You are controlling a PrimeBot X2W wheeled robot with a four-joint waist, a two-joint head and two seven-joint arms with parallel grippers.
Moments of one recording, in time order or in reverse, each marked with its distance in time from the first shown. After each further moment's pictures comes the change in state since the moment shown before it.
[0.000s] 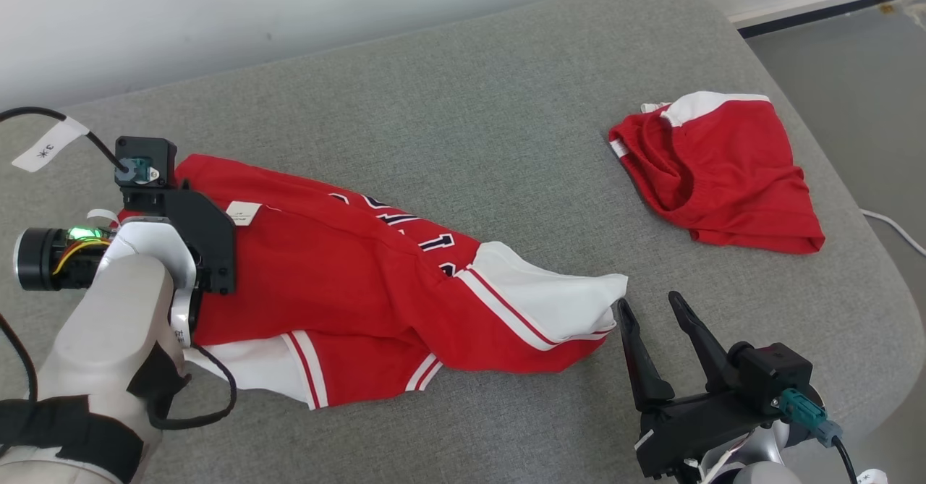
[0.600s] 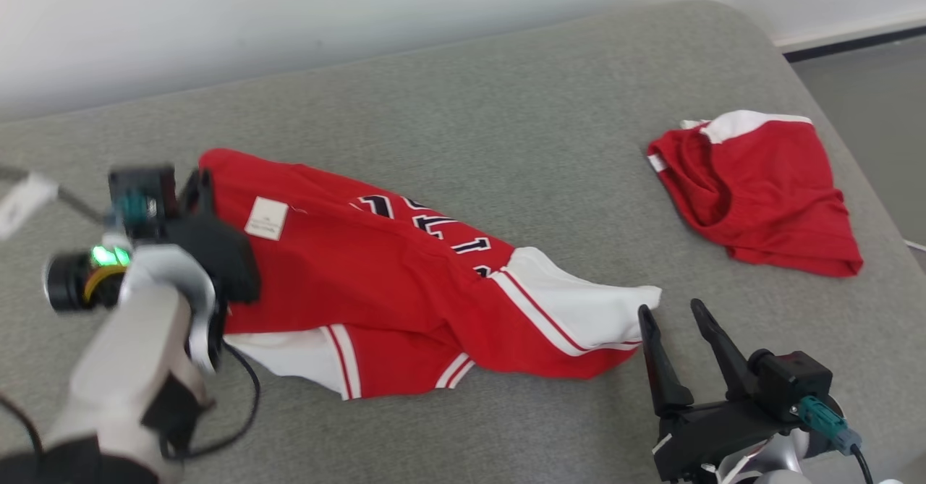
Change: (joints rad) left arm 0.061 -0.020 0.055 -0.082 -0.076 -0.017 -0.169; right arm 0.019 0.000 -0.034 -0.010 -0.004 0.000 0.002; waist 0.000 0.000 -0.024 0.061
